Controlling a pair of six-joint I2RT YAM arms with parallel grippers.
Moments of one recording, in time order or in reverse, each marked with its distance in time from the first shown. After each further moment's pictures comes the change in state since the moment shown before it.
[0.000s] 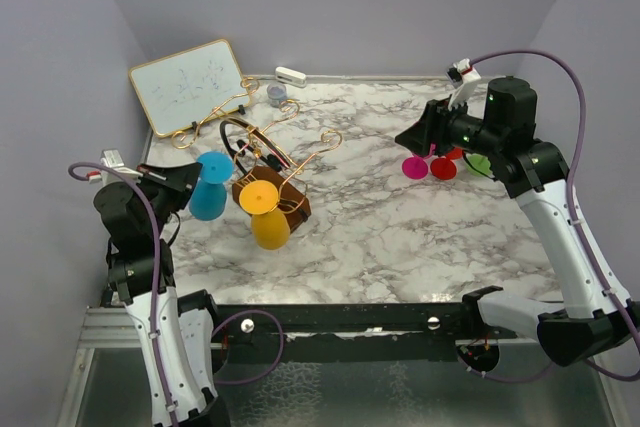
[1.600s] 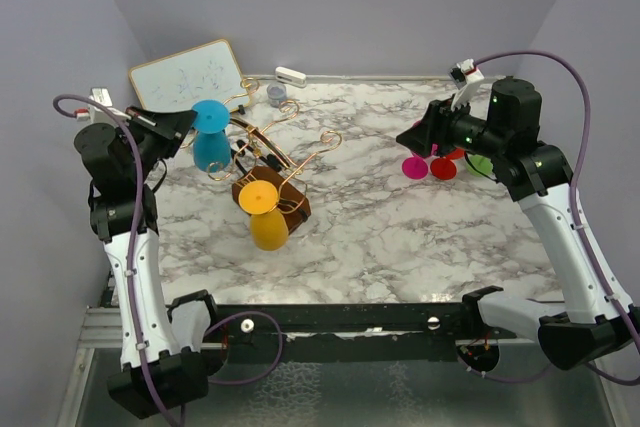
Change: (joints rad) left arm -0.026 0.326 0.240 0.172 0.059 0.005; right arm 0.000 -0.021 0.000 0.006 -0.001 0.005
